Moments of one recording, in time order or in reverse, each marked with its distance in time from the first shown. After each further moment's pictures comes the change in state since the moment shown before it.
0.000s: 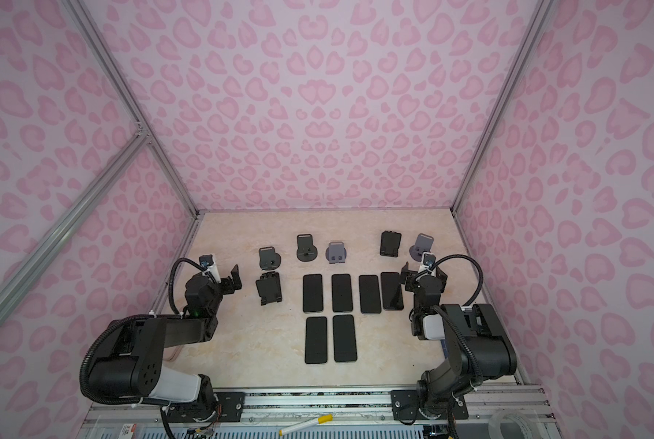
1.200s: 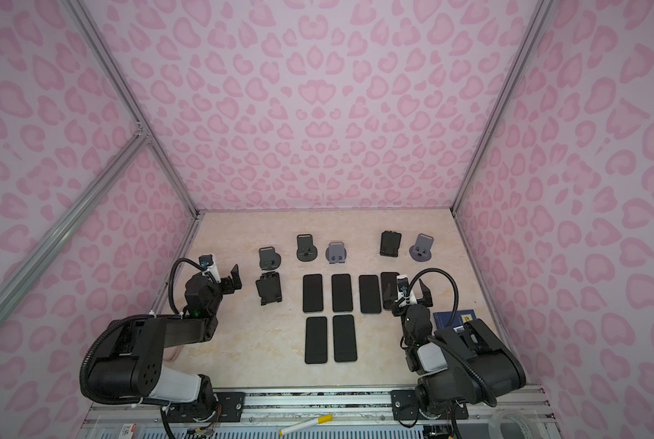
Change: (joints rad) left arm 0.000 0.000 0.000 0.005 0.000 0.000; right arm 0.243 -0.070 -0.281 0.305 0.095 -0.262
